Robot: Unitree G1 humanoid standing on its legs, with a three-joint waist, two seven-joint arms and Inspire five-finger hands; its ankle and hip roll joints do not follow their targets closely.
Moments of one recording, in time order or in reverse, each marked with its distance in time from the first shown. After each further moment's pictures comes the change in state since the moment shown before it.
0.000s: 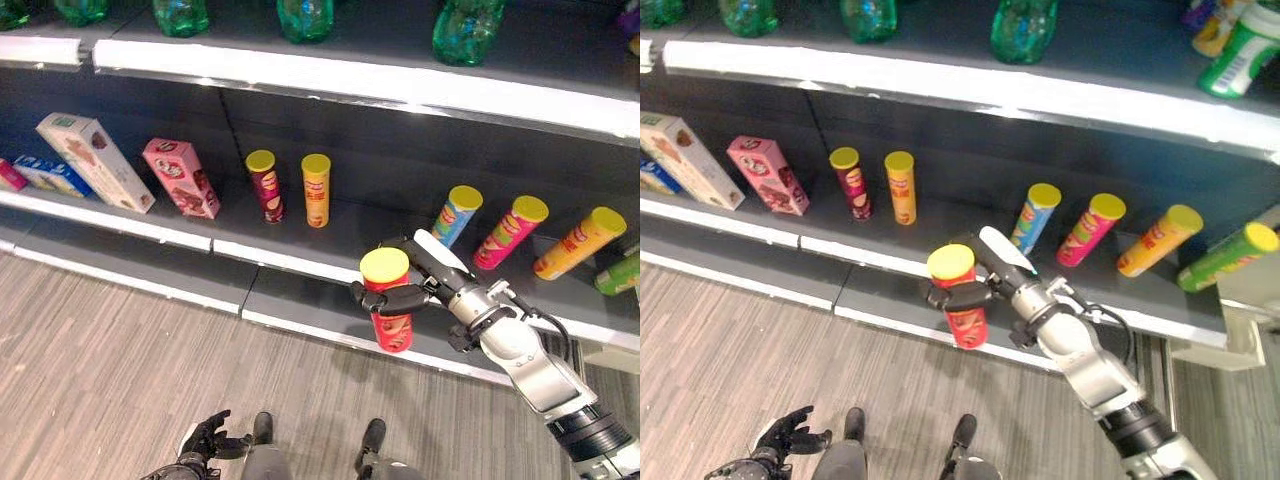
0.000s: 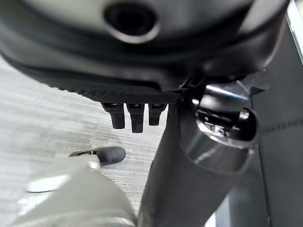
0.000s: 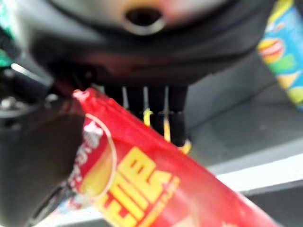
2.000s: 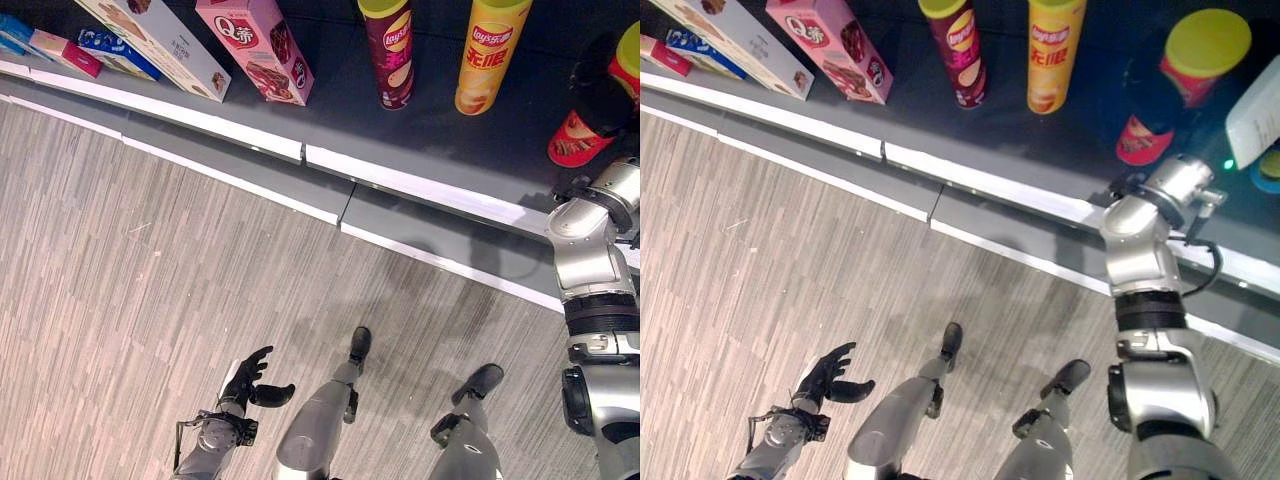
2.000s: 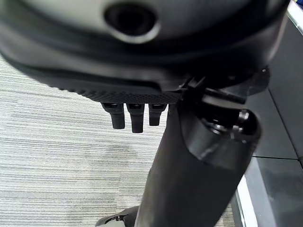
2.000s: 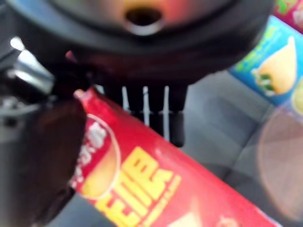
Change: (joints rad) left arm -0.125 0.010 -0.199 -0.161 -0.010 -0.117 0.120; right arm -0.572 0.066 -0.294 0.562 -0.205 0.121 -0.965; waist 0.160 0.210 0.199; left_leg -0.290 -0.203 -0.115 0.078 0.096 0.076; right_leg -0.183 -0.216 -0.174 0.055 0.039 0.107
